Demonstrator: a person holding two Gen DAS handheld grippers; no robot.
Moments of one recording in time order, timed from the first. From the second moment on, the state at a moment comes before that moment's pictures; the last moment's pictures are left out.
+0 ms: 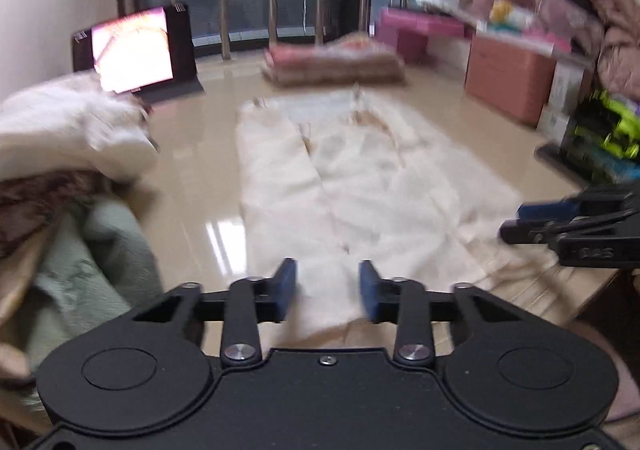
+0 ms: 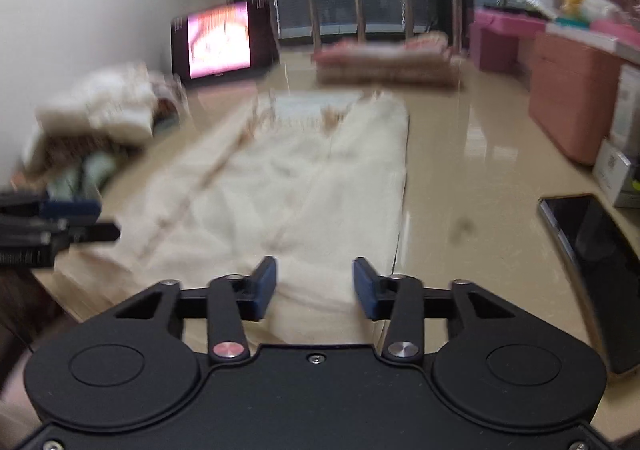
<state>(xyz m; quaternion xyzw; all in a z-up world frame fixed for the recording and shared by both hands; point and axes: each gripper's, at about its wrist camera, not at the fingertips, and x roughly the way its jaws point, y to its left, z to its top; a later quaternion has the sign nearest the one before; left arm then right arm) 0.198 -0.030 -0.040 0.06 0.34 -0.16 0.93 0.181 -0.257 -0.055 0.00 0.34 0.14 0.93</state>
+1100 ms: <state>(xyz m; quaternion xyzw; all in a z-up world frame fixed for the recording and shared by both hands) 0.128 -0.028 -0.038 0.35 0.25 -0.32 0.84 0.115 -0.222 -0.059 -0.34 0.31 0.30 0.84</state>
